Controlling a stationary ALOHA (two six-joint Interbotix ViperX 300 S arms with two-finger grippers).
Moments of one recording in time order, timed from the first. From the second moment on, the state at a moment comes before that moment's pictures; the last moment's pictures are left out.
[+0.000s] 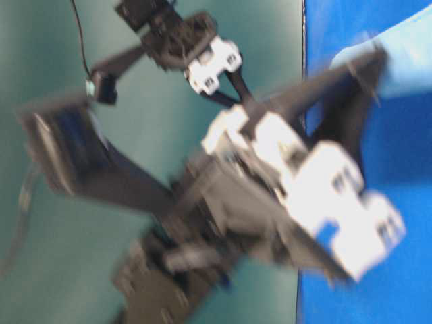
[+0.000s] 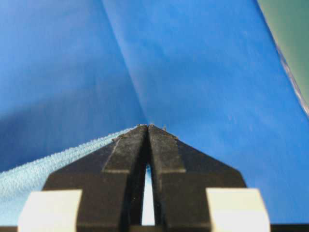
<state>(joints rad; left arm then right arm) -0.15 0.21 0.44 -0.02 -0.02 0.19 -0.47 -0.02 0.61 -0.19 0.09 0.07</state>
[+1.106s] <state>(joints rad) -0.14 0.12 0.57 -0.02 -0.04 0.24 -0.46 0.08 0.52 -0.19 0.08 0.06</state>
